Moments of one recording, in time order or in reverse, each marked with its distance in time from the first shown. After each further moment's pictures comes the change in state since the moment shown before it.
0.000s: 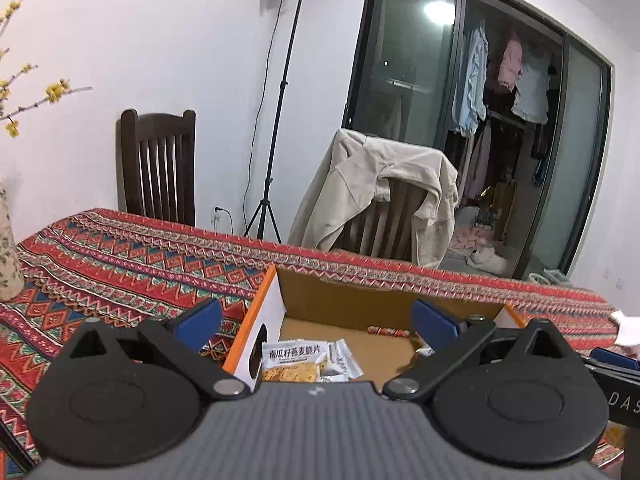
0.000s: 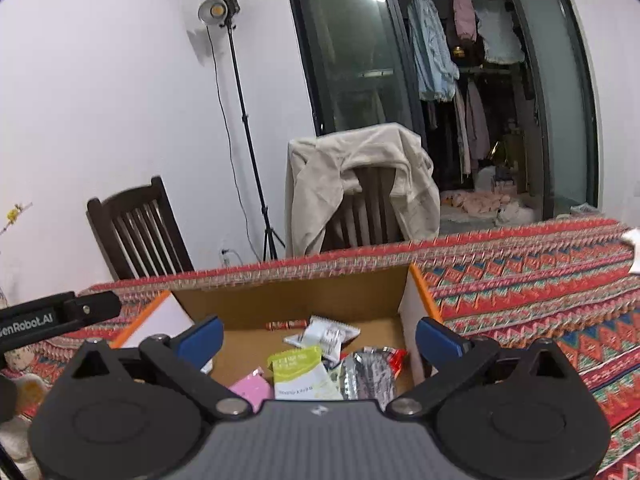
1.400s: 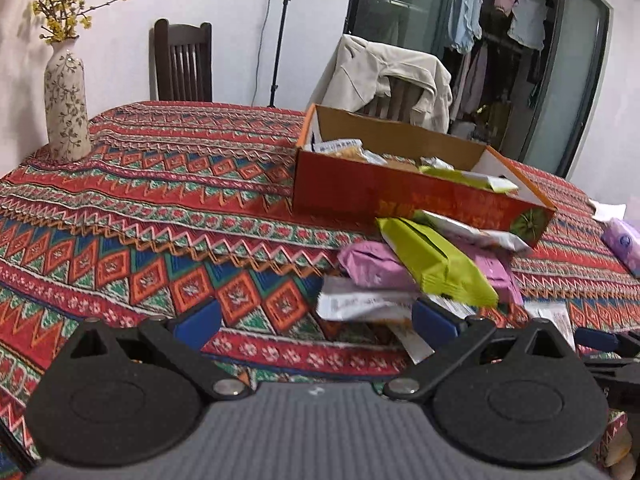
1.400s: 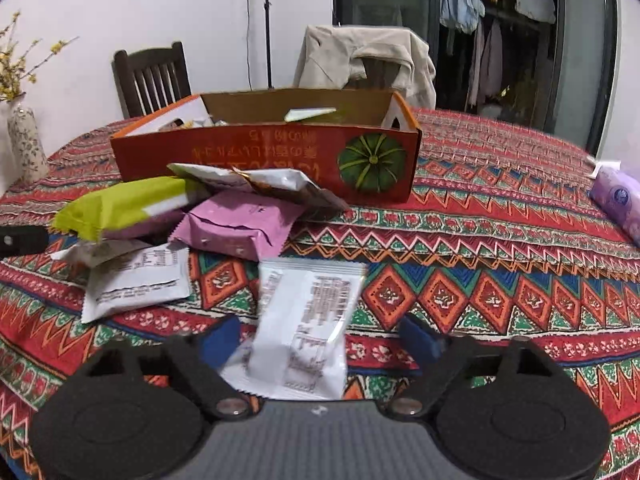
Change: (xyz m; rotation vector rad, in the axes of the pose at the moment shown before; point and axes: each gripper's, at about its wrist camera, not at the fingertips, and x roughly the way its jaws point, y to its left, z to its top) left arm -0.132 0.054 -0.125 0.038 0.275 -0.012; right arm -0.124 0.005 -0.140 -0.163 0.323 -0.040
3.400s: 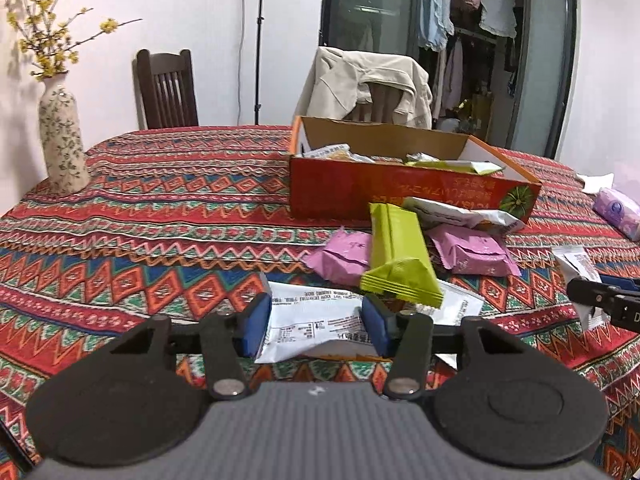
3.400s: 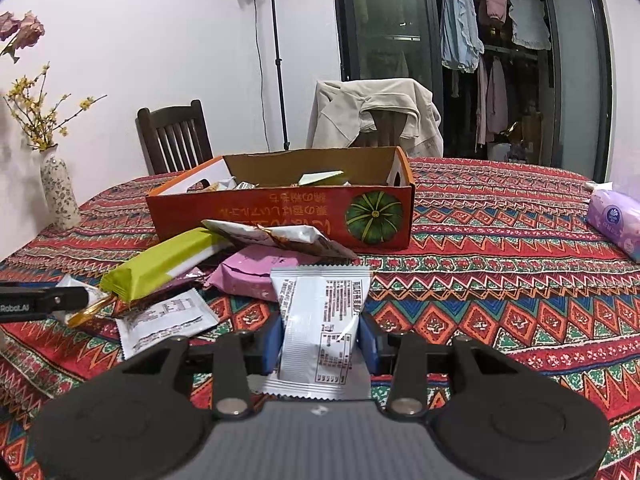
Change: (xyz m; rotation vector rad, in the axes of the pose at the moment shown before) left arm -0.018 0.007 -0.013 0.106 -0.061 0.000; right arm -0.039 -0.013 -0.002 0.032 -0.165 0.062
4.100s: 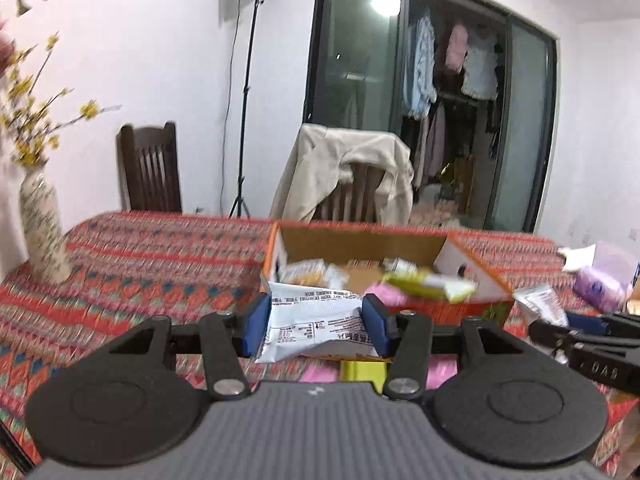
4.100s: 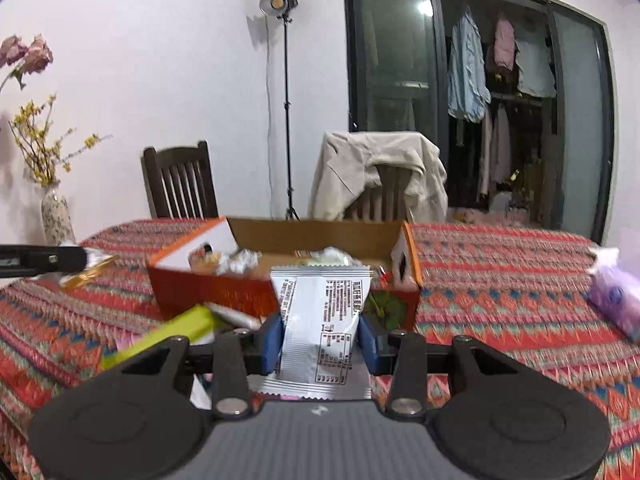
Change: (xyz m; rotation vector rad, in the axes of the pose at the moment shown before) left arm -0.005 -0.020 0.084 -0.002 -0.224 -0.064; right arm 0.003 0.008 0.061 -0.058 -0.142 0.007
